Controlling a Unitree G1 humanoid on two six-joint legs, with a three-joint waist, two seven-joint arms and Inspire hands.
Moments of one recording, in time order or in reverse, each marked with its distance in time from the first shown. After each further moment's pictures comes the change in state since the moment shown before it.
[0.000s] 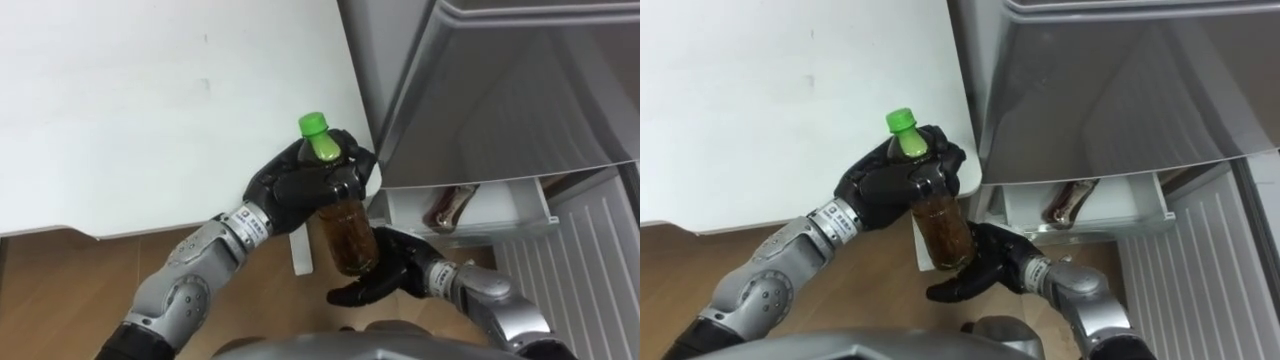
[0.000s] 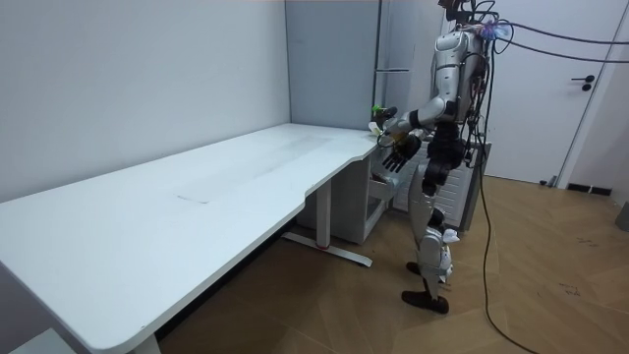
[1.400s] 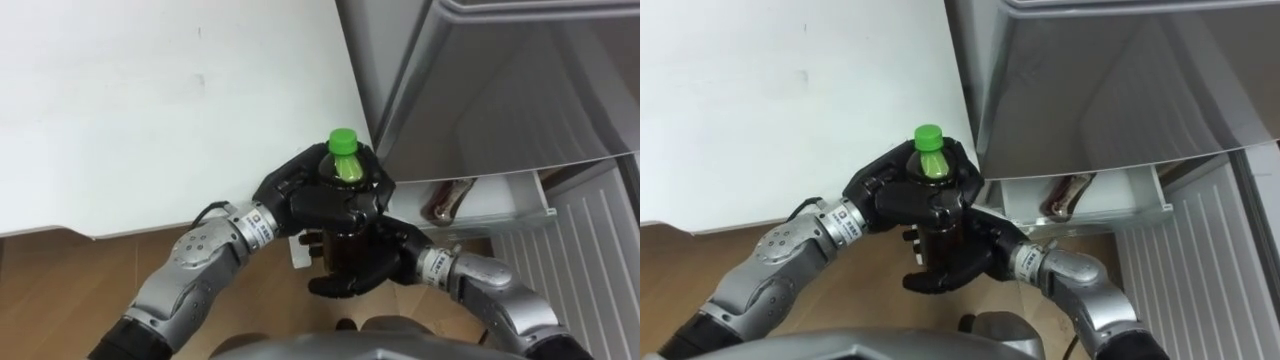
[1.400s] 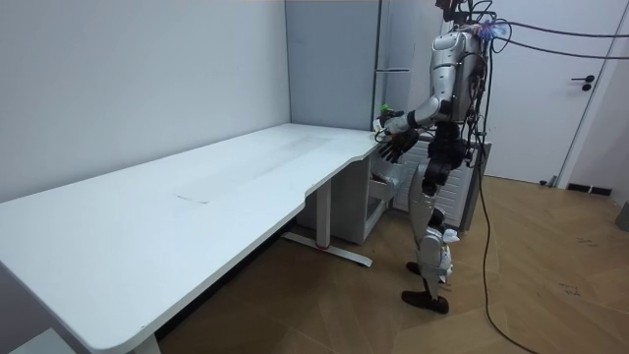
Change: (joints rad) left arm -0.031 0.056 -0.106 -0.005 0.196 -0.122 -0.008; right arm 0.000 -0.075 0.105 -0.149 0.260 -0.018 0.067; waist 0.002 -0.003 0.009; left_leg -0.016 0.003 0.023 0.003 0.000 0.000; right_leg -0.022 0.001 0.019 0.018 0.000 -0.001
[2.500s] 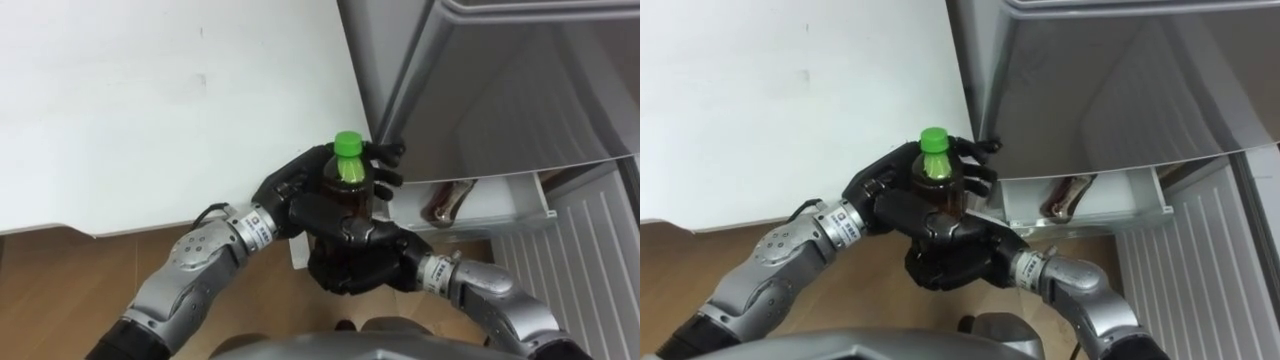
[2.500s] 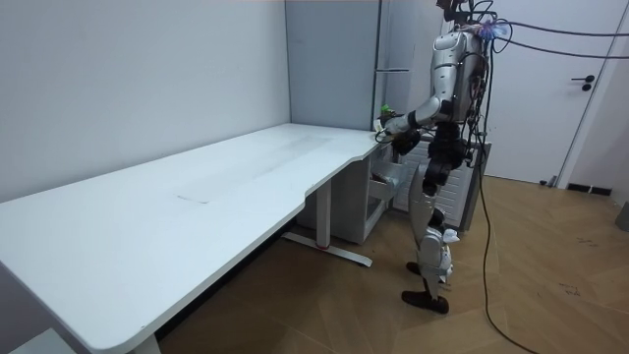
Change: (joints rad) left arm 0.001 0.007 0.004 0.003 0.003 -0.007 -0.008; right arm 0.003 -0.026 0.047 0.025 0.013 -0.057 -0.002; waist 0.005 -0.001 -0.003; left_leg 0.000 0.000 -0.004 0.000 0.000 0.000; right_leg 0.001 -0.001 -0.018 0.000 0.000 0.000
